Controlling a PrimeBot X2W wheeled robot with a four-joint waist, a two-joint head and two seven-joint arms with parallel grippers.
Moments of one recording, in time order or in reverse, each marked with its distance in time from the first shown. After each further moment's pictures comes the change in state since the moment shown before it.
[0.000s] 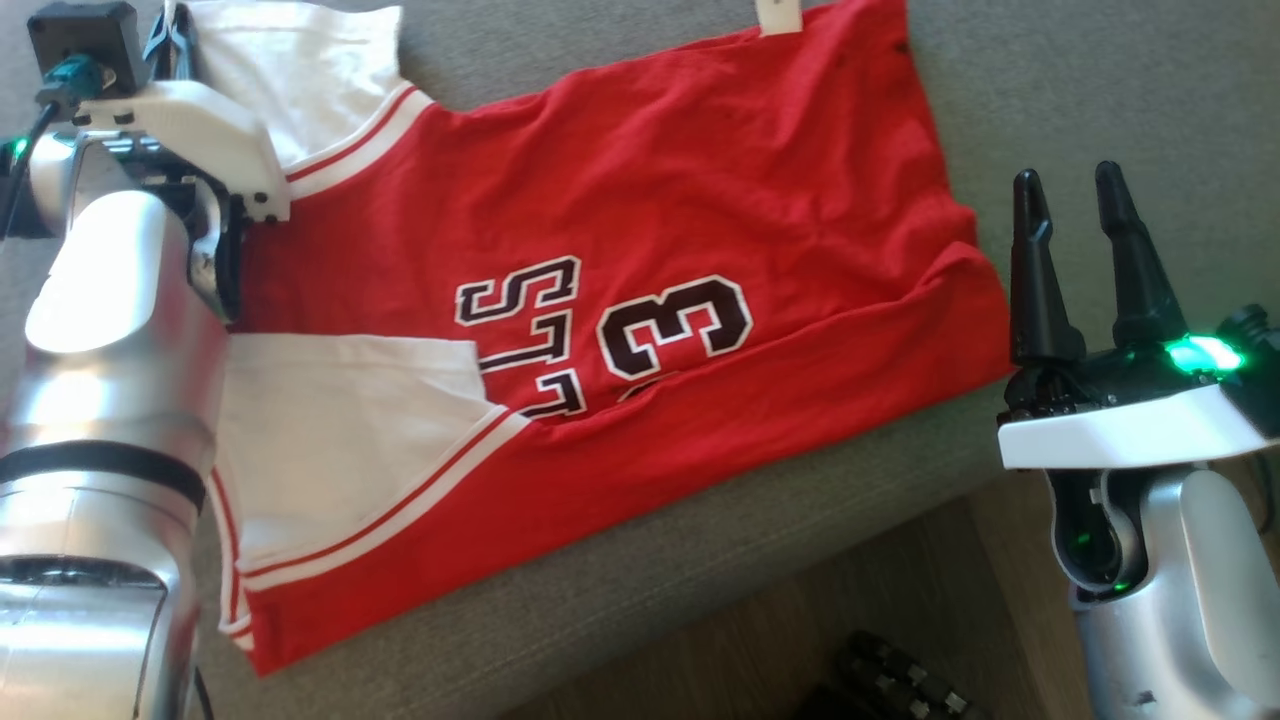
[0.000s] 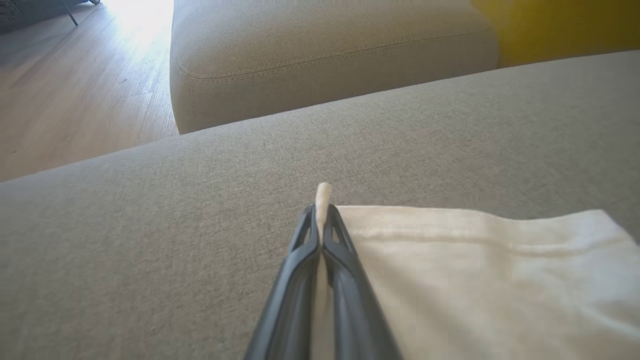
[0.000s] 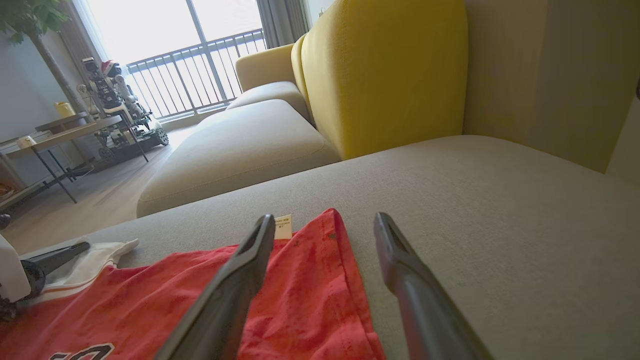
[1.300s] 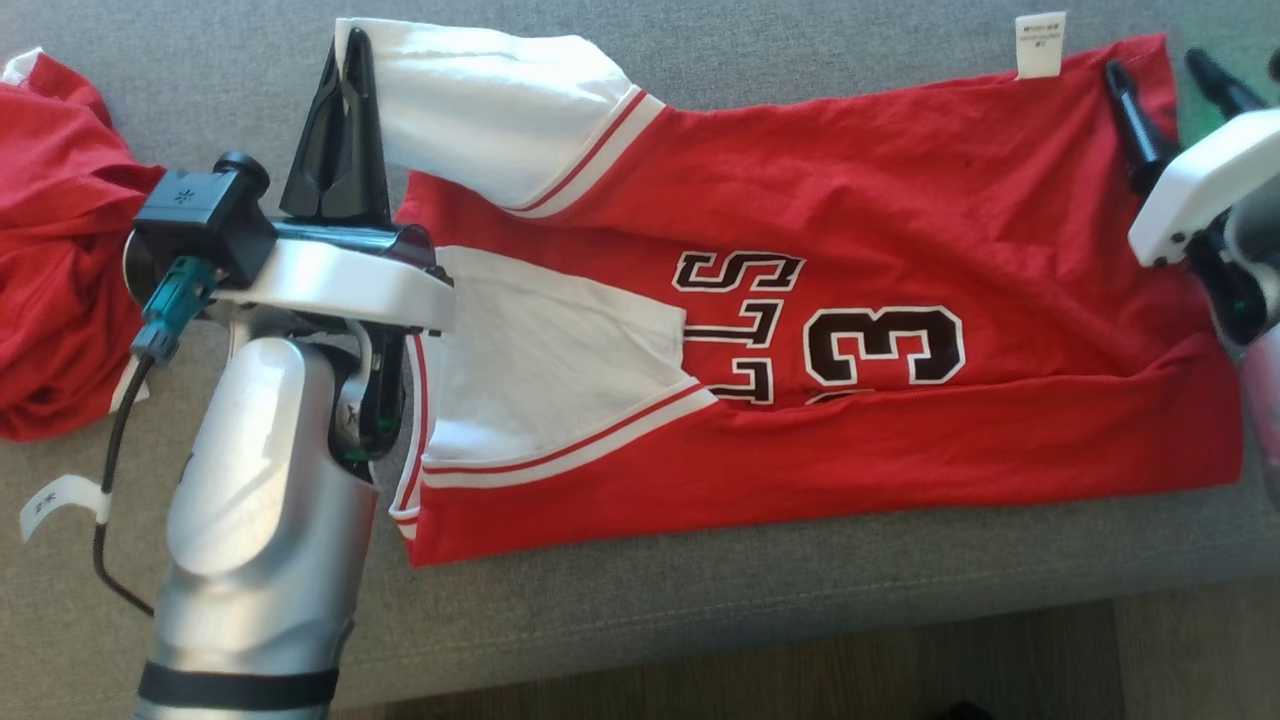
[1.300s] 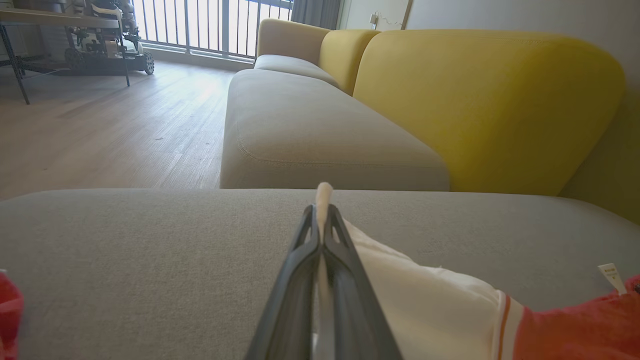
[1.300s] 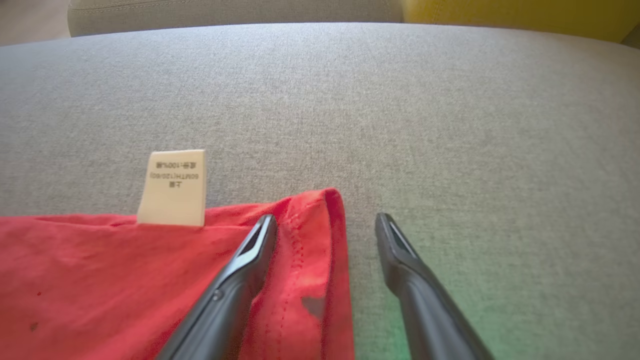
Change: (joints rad) left arm 0.482 -0.133 0.034 -0.854 -0.054 -0.051 -0.012; right arm -0.590 -0.313 0.178 0.793 0.024 0.000 0.249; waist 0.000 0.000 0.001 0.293
